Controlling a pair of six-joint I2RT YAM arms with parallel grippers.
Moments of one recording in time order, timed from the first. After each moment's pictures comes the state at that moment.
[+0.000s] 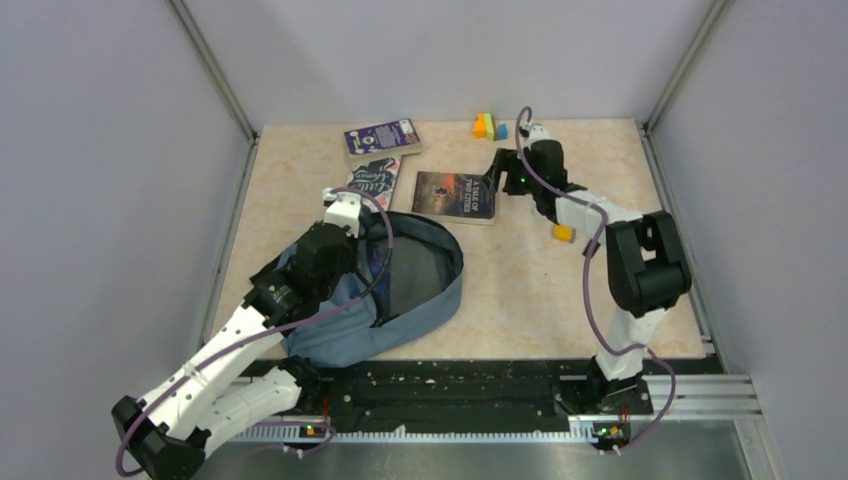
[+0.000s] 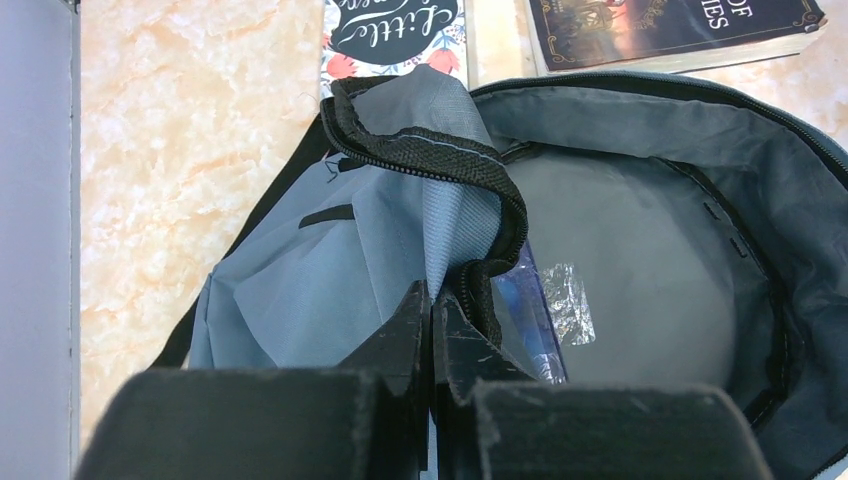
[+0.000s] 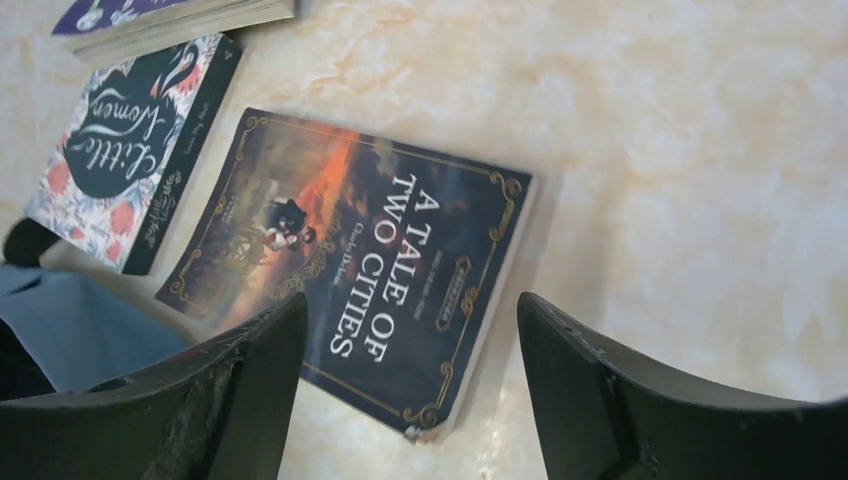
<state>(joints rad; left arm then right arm) -0.65 0.84 0.82 -0.47 -0.46 -0.10 0.29 1.80 1.13 0.22 -0.14 0.39</state>
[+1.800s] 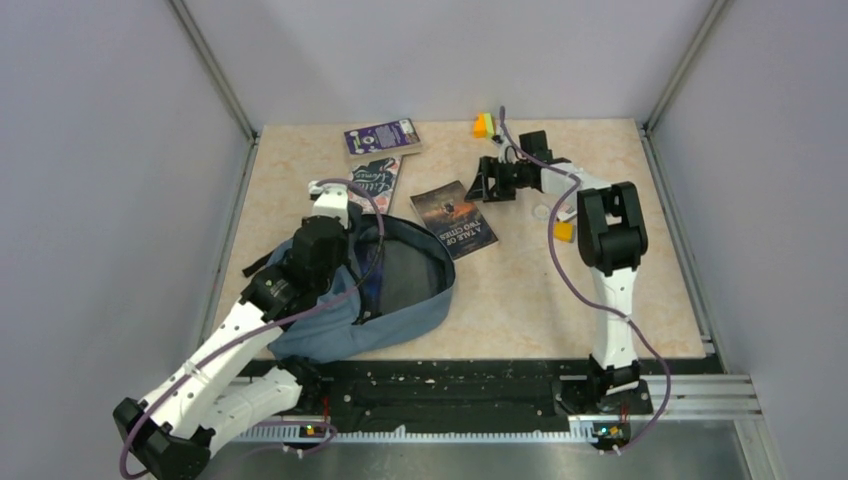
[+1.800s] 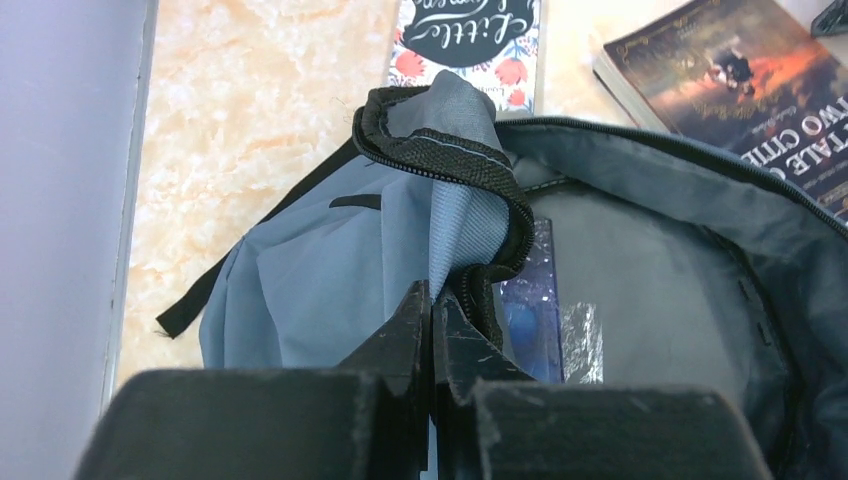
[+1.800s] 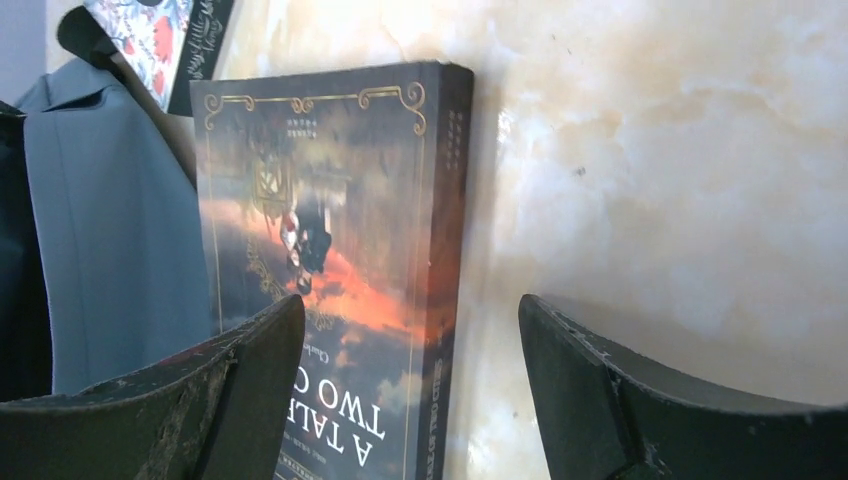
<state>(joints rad) -0.60 0.85 0.85 -0.50 -0.55 -0.14 0.24 2.23 1.62 -0.24 -0.69 0.20</state>
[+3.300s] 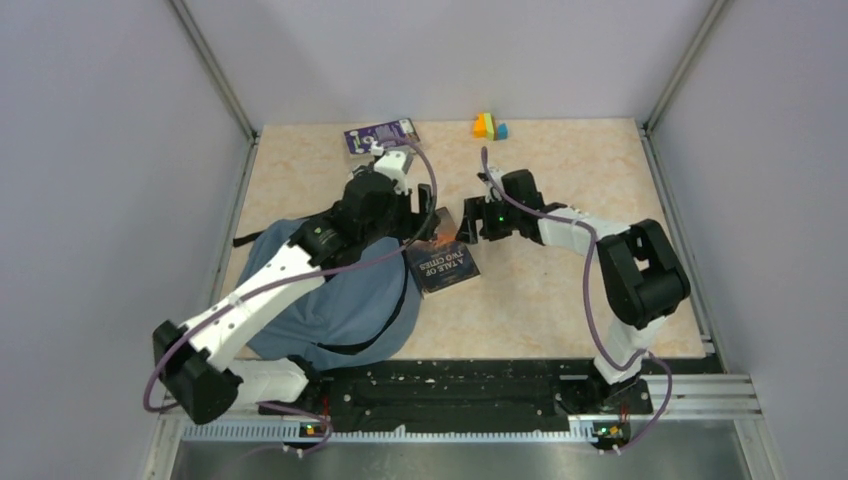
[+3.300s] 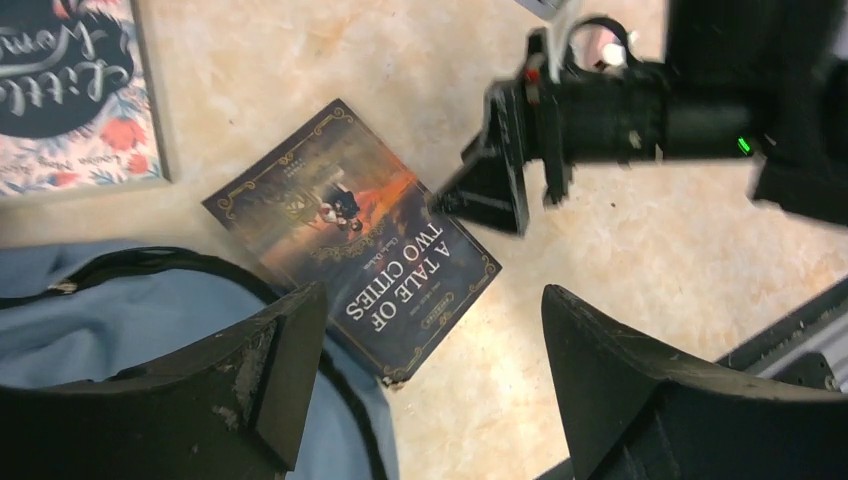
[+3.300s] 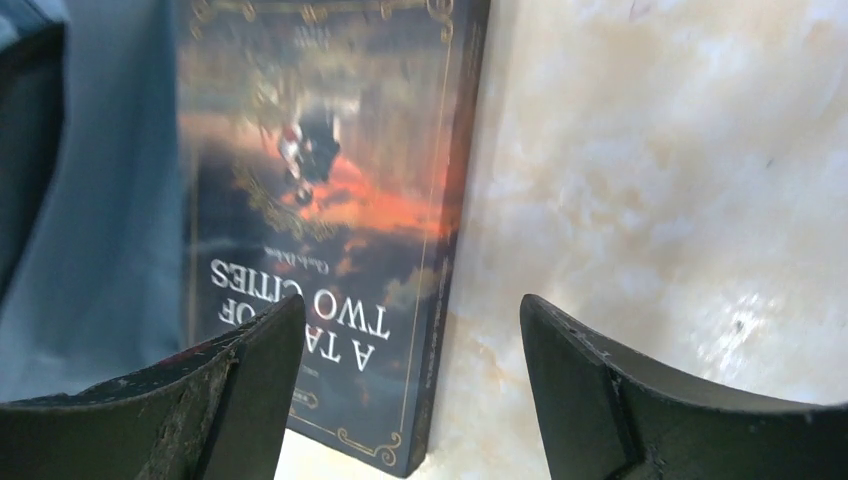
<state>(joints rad) -0.70 1.18 1.18 -0.45 -0.10 -0.37 0.42 1.80 1.09 -0.03 -0.45 0.27</state>
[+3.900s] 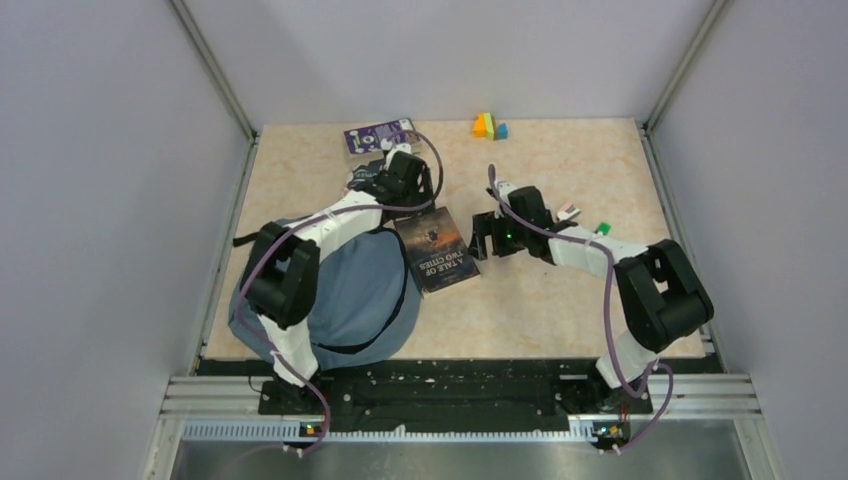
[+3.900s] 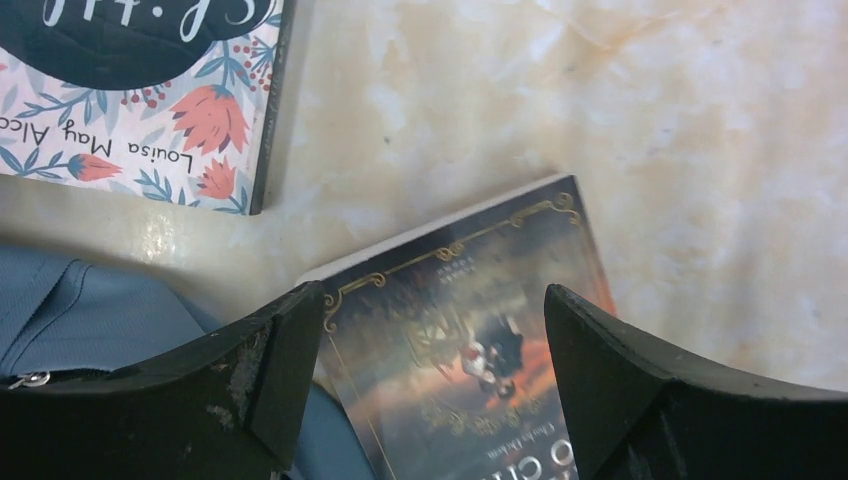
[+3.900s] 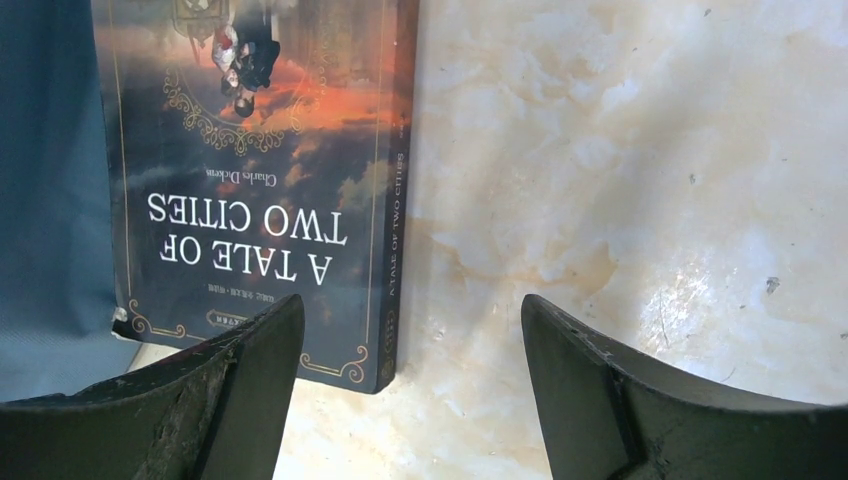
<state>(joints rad) -0.54 1.81 1.36 -0.33 -0.24 -0.55 0.48 1.62 0.89 -0.05 -0.26 0.24</state>
